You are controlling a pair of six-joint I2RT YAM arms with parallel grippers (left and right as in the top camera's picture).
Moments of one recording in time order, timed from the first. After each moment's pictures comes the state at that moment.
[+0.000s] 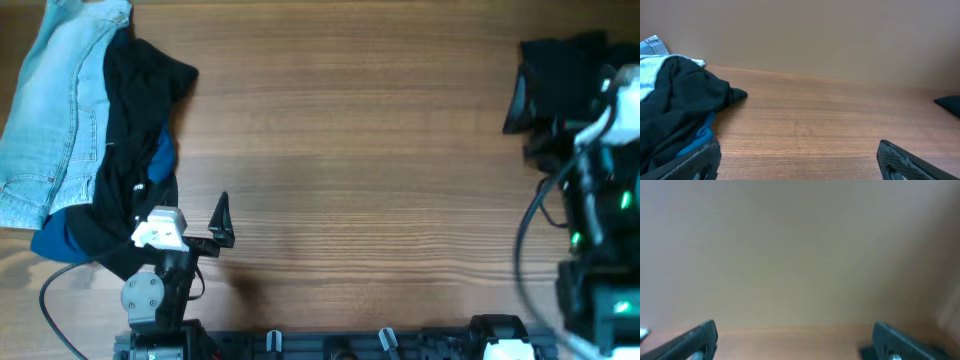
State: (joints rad) left arm 0.09 0.01 0.01 -0.05 0.25 -0.18; right arm -0.01 0.77 1.04 -0.23 -0.03 0.02
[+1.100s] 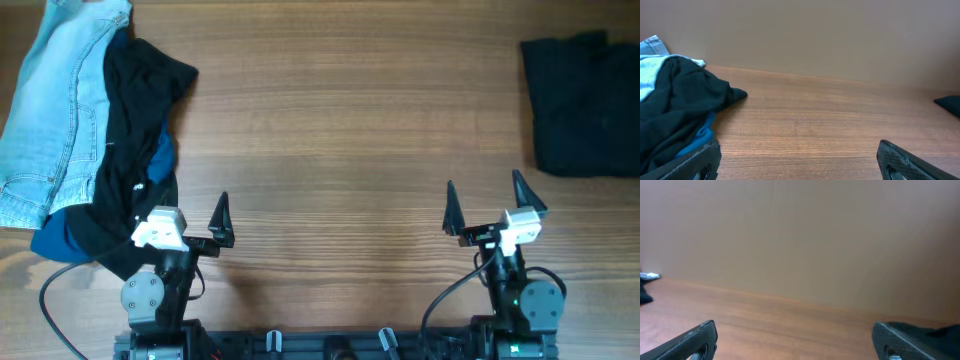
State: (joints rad) left arm 0.09 0.01 0.01 -0.05 0.25 -0.18; right arm 0.00 0.02 0.01 0.17 -0.15 -0.08
